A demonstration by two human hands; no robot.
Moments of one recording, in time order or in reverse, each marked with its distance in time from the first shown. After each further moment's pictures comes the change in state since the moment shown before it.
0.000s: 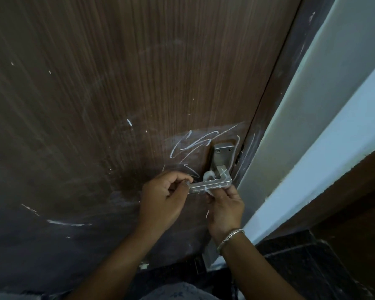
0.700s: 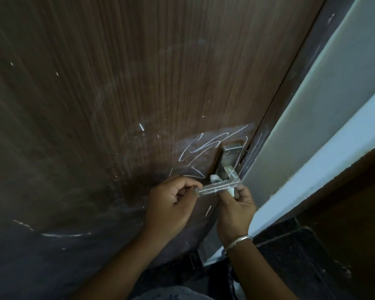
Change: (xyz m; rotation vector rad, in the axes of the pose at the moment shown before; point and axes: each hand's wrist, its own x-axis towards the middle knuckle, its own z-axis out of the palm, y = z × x) left_hand 0.004 -0.008 -0.012 -0.167 -0.134 0.033; right_hand -0.001 0.009 -0.006 -0.254 0.143 -0.294
